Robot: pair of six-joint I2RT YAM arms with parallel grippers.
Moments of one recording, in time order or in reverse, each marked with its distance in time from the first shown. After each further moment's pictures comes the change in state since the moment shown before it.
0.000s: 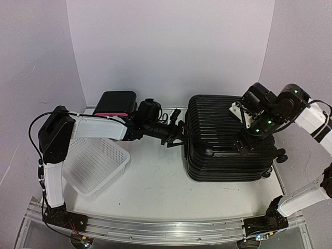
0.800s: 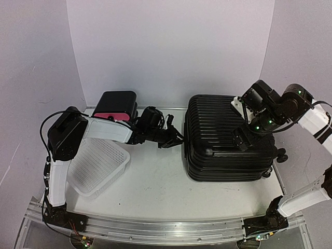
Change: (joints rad) left arm 0.032 0.119 0.016 0.011 -0.222 -0.005; right arm 0.056 0.016 0.024 0.061 0.099 0.024
